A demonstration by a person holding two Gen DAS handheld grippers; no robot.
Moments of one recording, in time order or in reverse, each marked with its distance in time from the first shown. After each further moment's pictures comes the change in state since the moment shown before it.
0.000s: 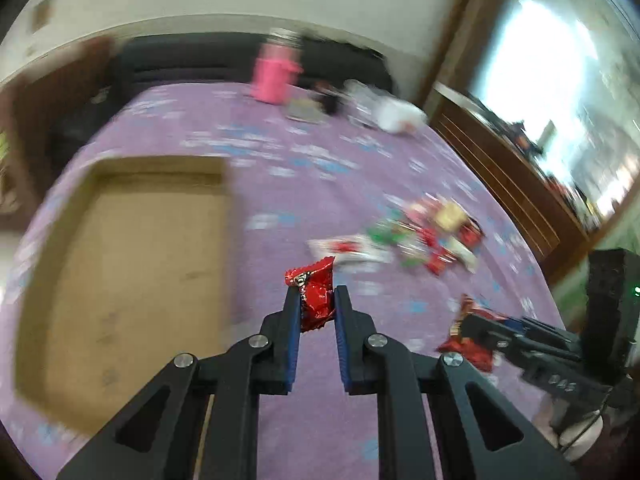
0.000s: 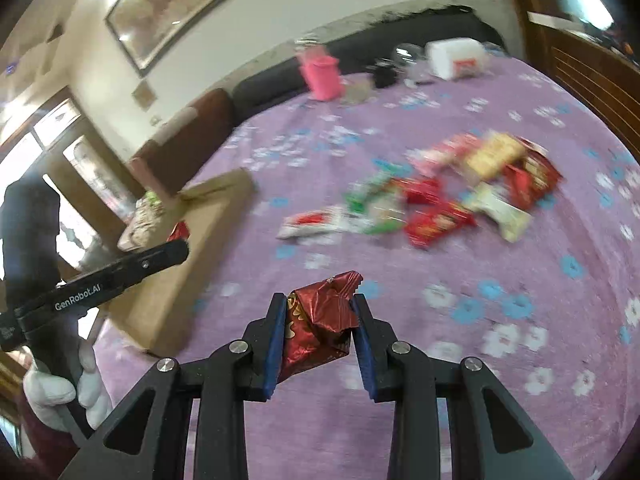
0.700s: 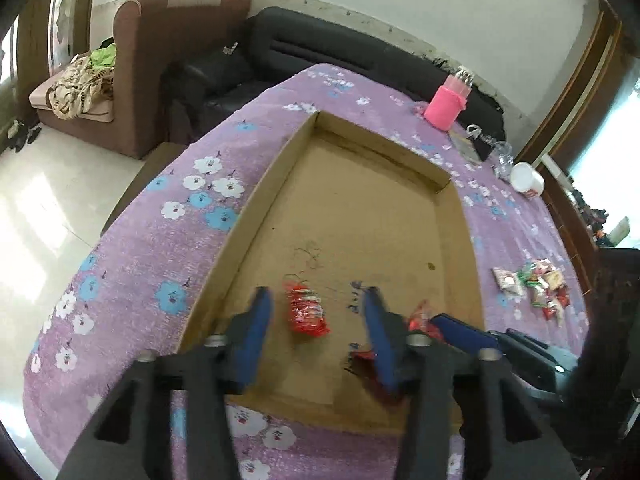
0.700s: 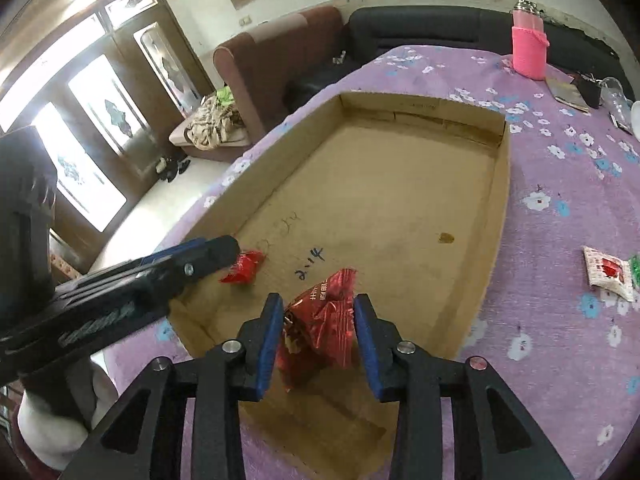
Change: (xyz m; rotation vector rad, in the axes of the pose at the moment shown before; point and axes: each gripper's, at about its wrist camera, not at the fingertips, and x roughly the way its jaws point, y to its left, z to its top) left arm -0.038 0.166 -0.039 -0.309 -0.038 0.183; right arm 0.166 0.195 -0.005 -0.280 0.225 0.119
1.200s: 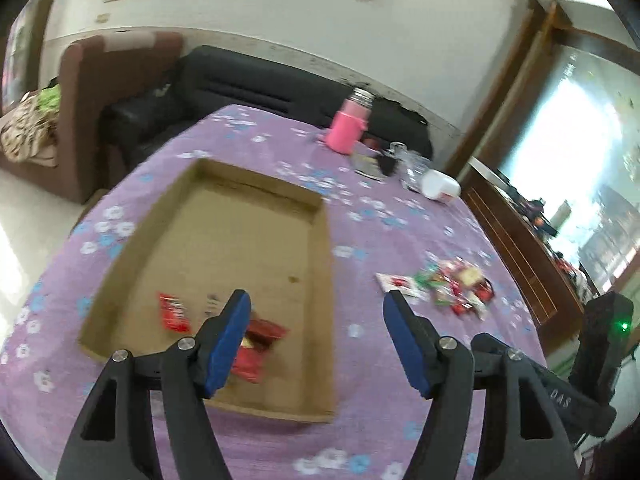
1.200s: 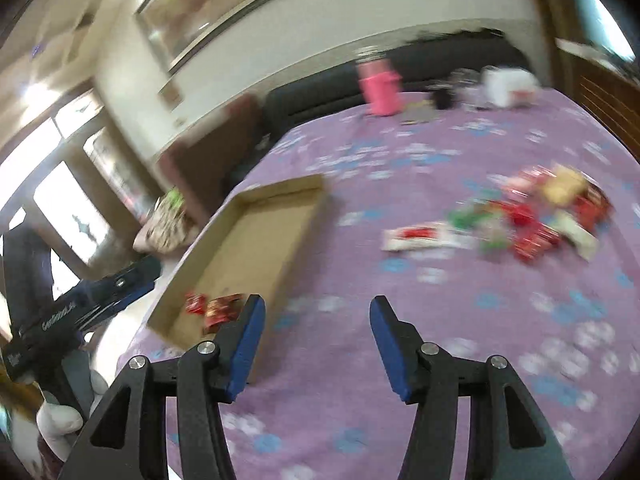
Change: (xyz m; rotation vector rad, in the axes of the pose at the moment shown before) left arm -0.048 -0.101 -0.016 0.123 -0.106 -0.207; right arm -0.172 -0.108 -0.081 0.320 -0.301 -0.146
